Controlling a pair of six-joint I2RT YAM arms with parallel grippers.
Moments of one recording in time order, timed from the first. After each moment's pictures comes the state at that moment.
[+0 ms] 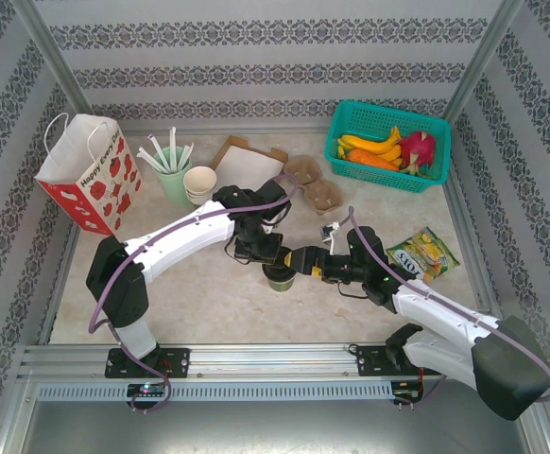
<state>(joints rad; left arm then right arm) -0.79 1.74 1.51 -1.15 0.19 -0.63 0.56 1.04 0.40 0.13 -0.63 0.91</state>
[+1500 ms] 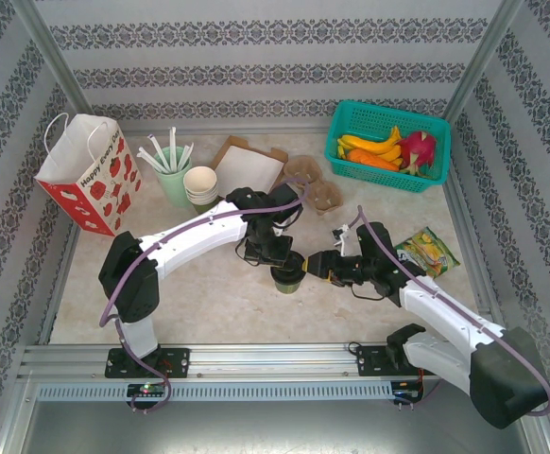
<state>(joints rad) -0.83 1.81 1.57 -1.14 0.19 -0.66 0.42 1.01 0.45 -0.18 -0.74 0.80</state>
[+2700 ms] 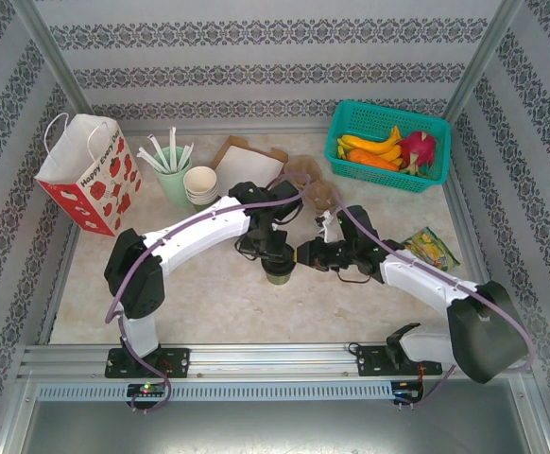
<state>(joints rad) -0.81 1.85 1.63 -1.23 0.03 -0.66 0.48 1.29 0.63 -0.14 -0.69 0.73</state>
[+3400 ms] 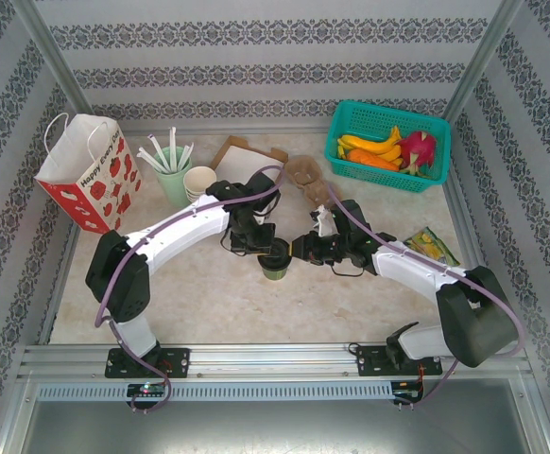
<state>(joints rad) -0.70 1.78 1.45 -1.06 0.22 -0.67 0.49 1.38 0.67 -0.12 -0.67 0.74</state>
